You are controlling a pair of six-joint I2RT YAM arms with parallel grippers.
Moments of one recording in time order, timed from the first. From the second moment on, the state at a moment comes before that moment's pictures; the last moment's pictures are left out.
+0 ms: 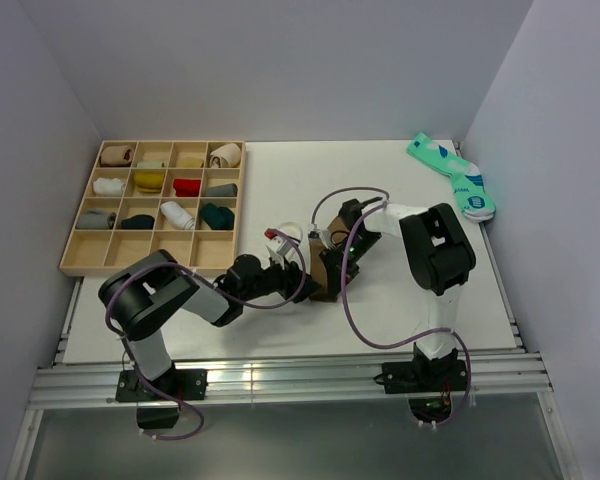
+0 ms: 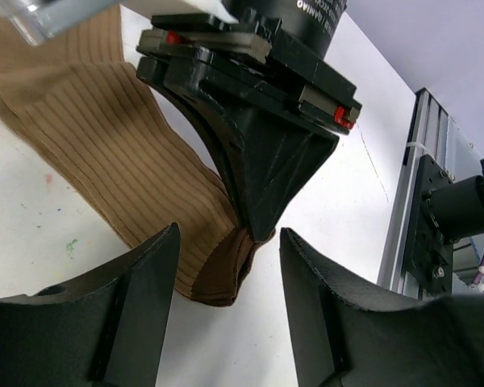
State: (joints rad) left arm -0.83 1.75 0.47 1.09 0.32 -0.52; right arm 0.38 1.98 1.20 -0.97 -0.83 -0.52
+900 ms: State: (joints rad) left arm -0.83 1.91 0.52 1.17 0.38 -0.57; right arm 0.34 1.98 1.23 -1.00 -0.86 -0.51
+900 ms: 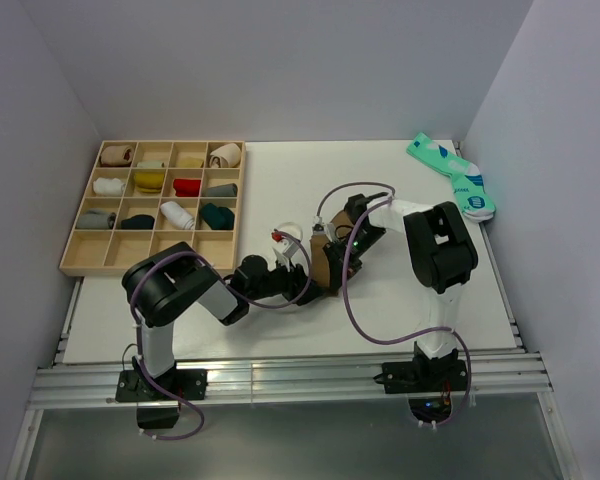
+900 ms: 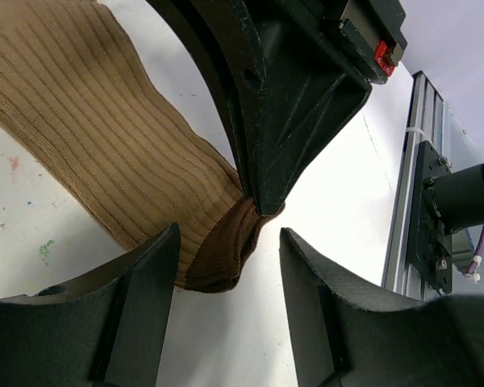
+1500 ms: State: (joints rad) left arm -0.83 1.94 0.53 1.18 0.39 -0.57; right arm 0.31 1.99 1.23 -0.99 -0.86 -0.49
